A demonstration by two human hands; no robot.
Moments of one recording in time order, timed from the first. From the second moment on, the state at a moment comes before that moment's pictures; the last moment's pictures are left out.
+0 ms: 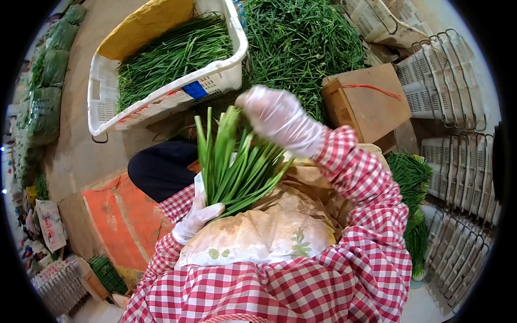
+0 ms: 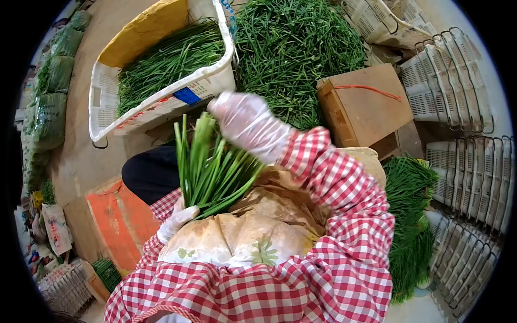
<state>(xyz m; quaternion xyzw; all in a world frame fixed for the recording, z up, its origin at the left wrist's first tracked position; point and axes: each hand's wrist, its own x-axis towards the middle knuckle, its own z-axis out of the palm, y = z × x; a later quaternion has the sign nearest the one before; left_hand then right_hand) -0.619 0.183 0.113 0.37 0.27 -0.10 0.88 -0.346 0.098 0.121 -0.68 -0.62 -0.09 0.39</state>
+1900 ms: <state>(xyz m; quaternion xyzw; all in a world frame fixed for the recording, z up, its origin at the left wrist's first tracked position) -0.639 0.192 0.120 0.41 0.26 -0.07 0.87 -0.319 0.127 0.157 -0.47 -0.41 0.74 0.25</state>
